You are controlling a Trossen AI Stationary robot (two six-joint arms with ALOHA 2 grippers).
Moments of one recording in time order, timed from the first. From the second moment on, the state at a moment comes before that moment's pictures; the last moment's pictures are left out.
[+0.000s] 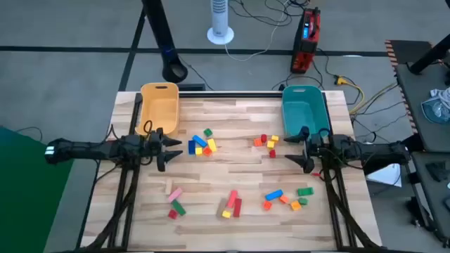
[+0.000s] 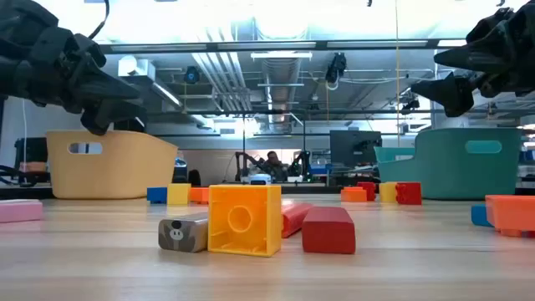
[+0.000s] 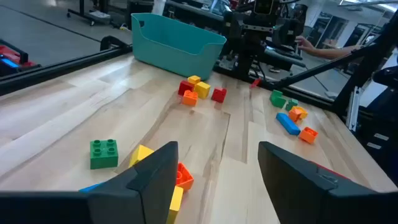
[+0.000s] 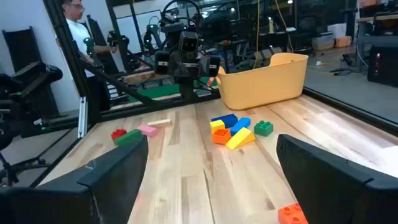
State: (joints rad) left arm 0.01 0.23 0.03 0.04 -0.17 -0.31; right arm 0.02 0.03 0.01 0.03 0.06 0.18
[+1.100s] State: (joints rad) left arm 0.01 0.23 0.03 0.04 -0.17 -0.31; right arm 0.02 0.03 0.01 0.03 0.06 0.18
